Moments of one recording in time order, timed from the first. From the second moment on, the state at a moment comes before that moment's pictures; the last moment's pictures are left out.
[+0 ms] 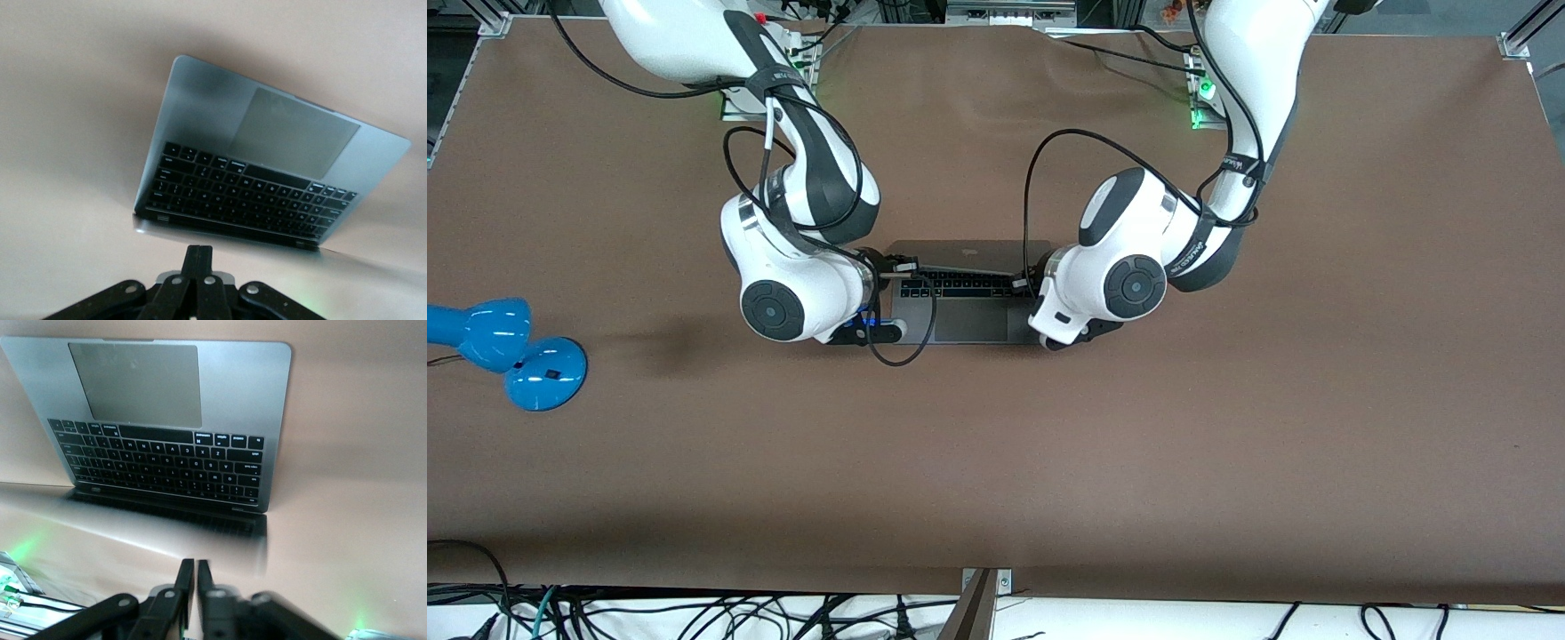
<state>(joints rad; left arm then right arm) -0.55 0.68 -0.01 -1.36 -0.48 1.77 -0.77 0.43 0.62 0.04 -1.40 0.39 1.57 0.33</state>
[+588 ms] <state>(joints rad) -0.56 0.76 -0.01 -1.38 -0.48 1.81 -0.76 0.43 0.68 0.03 -1.40 0.38 1.62 0.29</state>
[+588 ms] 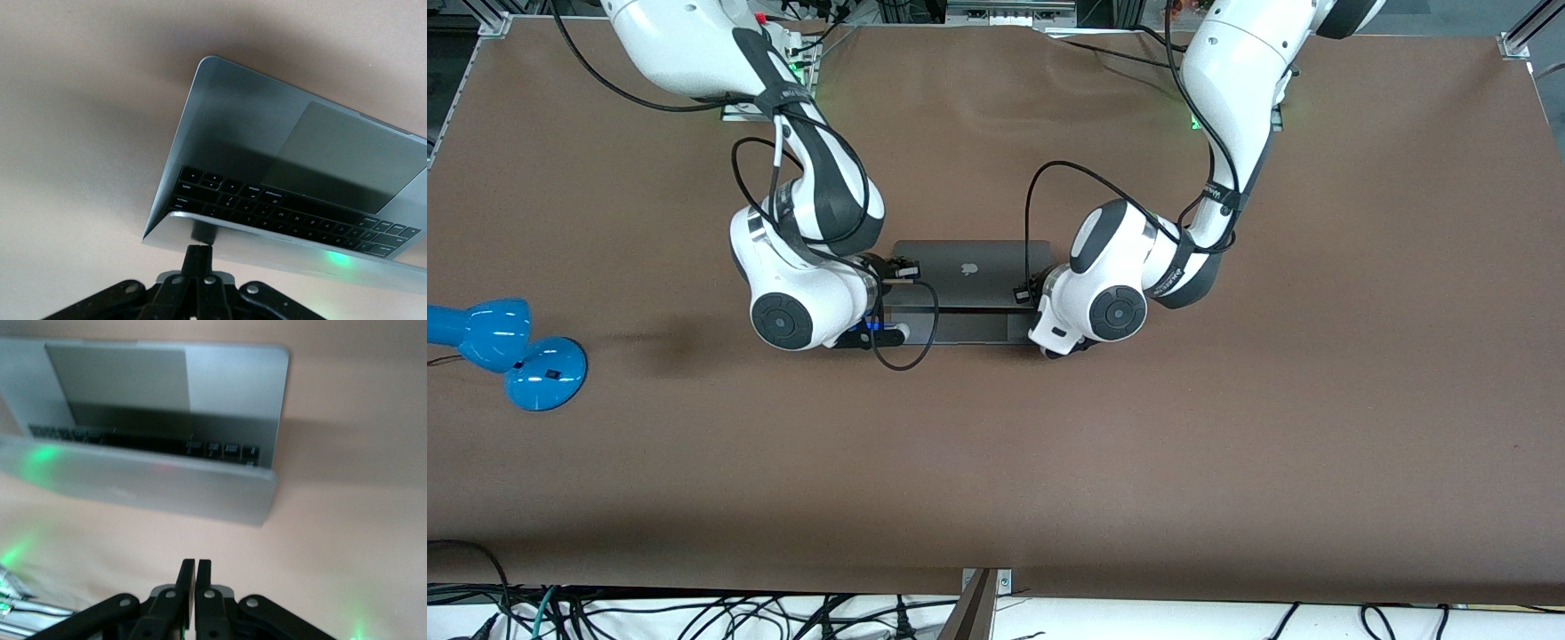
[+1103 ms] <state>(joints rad) -0.56 0.77 -0.01 -1.38 -0.48 1.84 -0.76 0.40 0.71 0.02 -1.38 0.38 1.69 0.25</state>
